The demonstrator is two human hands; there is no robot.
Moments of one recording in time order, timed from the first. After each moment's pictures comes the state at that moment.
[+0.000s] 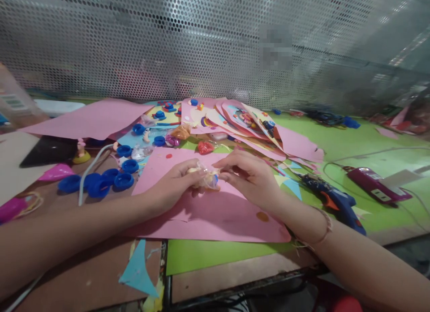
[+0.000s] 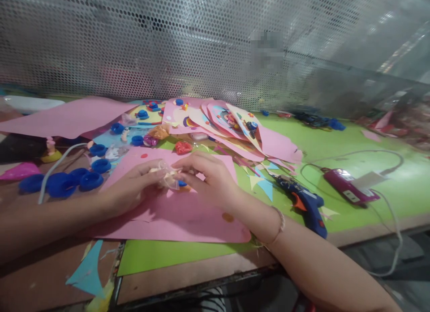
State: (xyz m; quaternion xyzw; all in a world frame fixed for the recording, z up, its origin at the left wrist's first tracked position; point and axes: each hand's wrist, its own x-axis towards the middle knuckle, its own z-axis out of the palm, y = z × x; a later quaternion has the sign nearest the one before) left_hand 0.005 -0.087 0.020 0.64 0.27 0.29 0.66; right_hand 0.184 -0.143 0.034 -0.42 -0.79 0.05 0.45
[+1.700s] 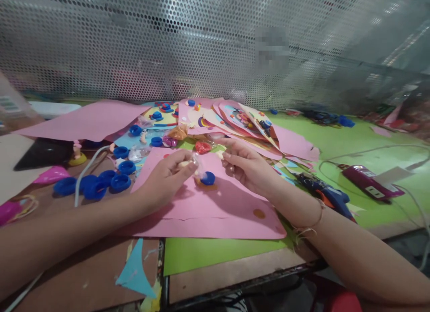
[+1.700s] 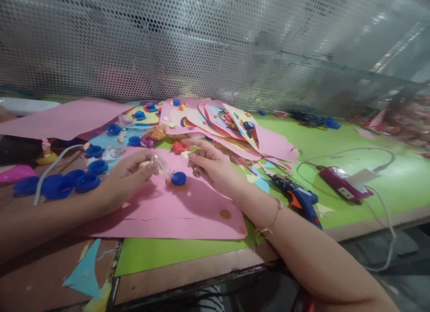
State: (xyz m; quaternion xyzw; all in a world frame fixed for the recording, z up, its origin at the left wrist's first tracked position) left_hand -0.003 -0.078 0.031 0.77 0.32 0.33 0.44; right_hand 0.192 -0.128 0.033 -0.39 -0.46 0.56 0.57
